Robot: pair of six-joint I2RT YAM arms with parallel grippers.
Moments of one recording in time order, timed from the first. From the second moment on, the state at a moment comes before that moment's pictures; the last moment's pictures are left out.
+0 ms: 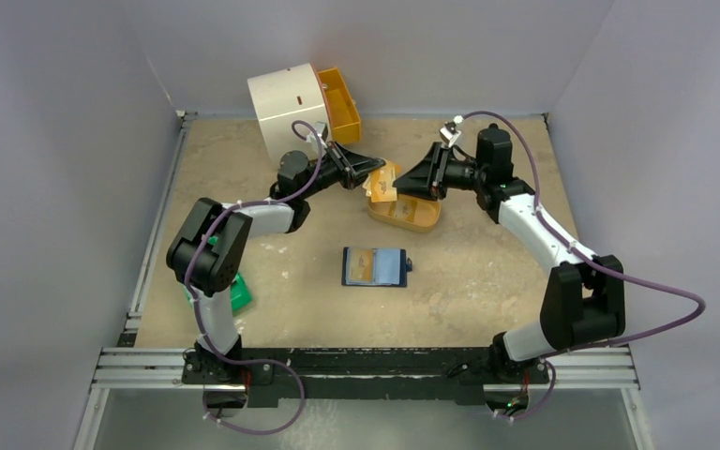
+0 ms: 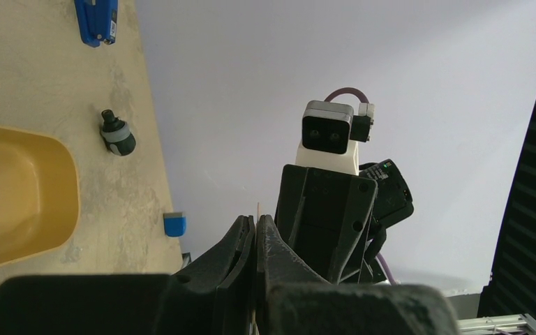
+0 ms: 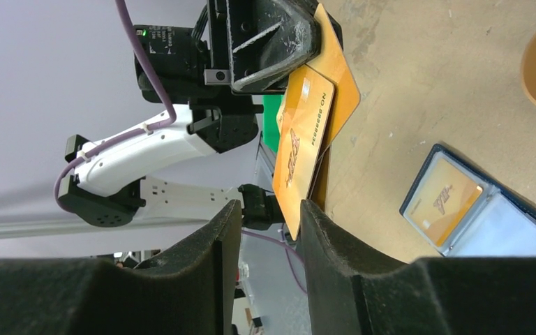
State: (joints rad) left arm -0.45 1.89 1.03 0.98 0.57 -1.56; right arm 0.21 1.47 1.07 -0.02 -0.96 0.94
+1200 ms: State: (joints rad) left arm -0.45 1.89 1.03 1.00 0.49 -1.57; right arm 0.23 1.47 1.03 -0.02 -0.96 0.96
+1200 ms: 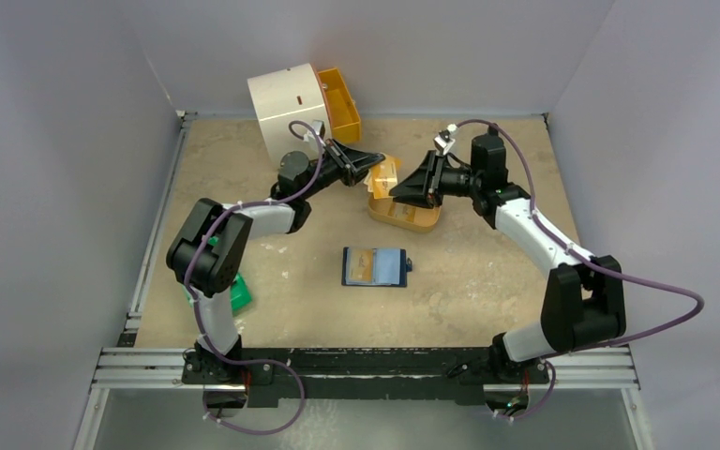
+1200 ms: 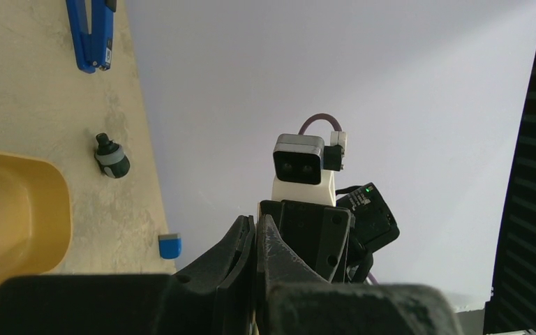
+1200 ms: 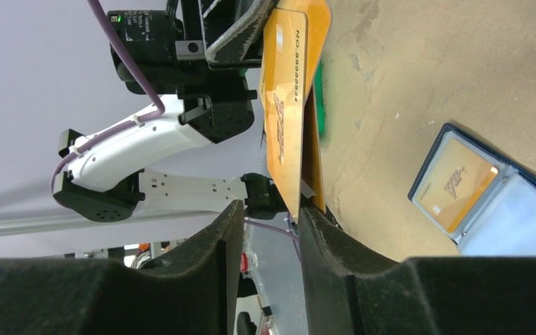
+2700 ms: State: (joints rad) left arm -0.46 1.89 1.04 1.06 0.54 -1.61; right arm 0.17 1.26 0.91 -0.04 -0.88 0.94
